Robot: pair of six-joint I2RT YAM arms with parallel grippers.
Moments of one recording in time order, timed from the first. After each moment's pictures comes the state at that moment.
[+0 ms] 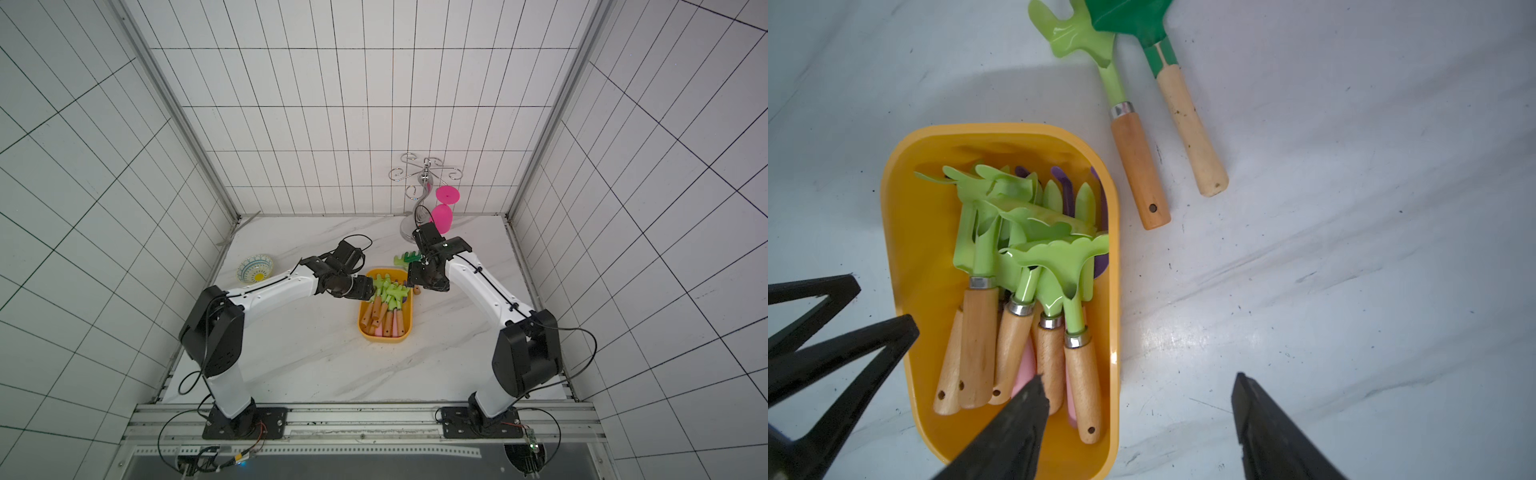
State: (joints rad) left arm -0.67 1.85 1.37 -0.62 0.10 -0.49; right arm 0.50 1.59 1.38 -1.02 -0.02 0.45
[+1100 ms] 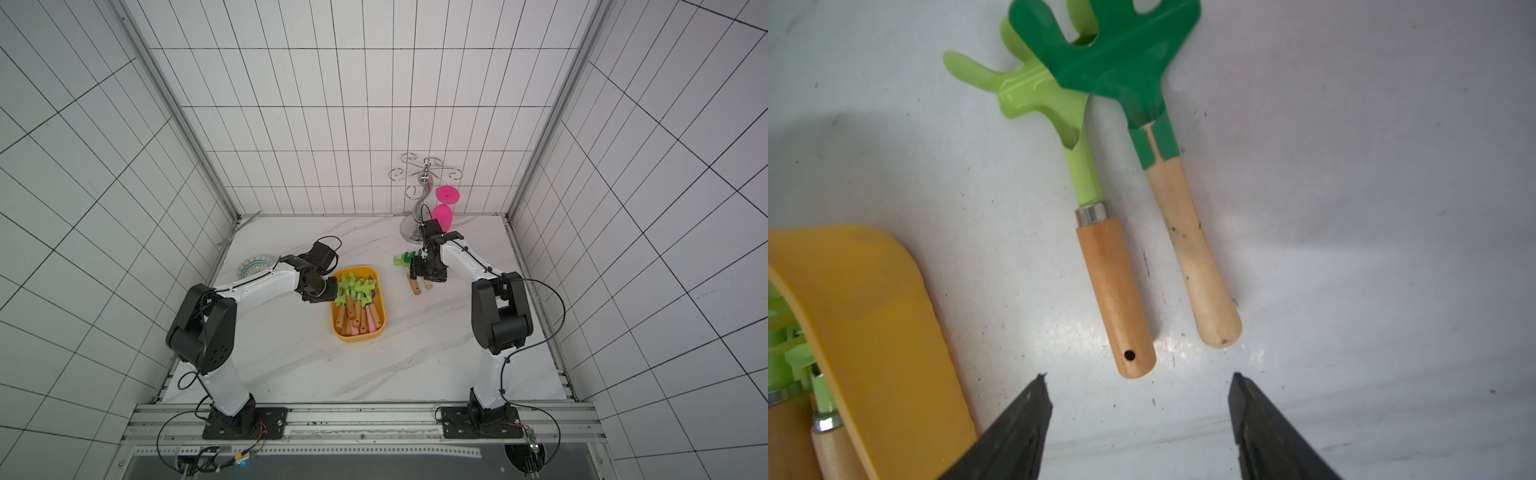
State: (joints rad) left arm -0.48 1.77 1.23 -0.72 0.03 -0.52; right arm 0.37 1.91 1.50 -0.86 -0.08 0.27
